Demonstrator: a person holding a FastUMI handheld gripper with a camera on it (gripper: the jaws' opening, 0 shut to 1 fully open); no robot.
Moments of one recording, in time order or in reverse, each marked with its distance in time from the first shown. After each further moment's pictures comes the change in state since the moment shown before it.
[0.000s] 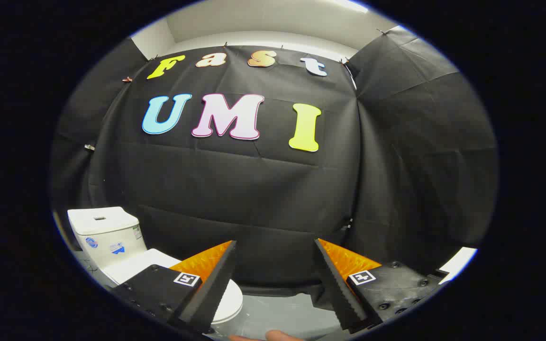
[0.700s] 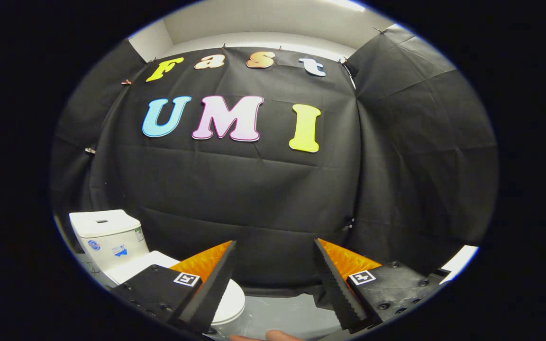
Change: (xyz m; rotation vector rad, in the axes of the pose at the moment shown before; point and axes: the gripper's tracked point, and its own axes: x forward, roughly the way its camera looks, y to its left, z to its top) arm -0.001 -0.002 0.003 0.018 -0.005 0.005
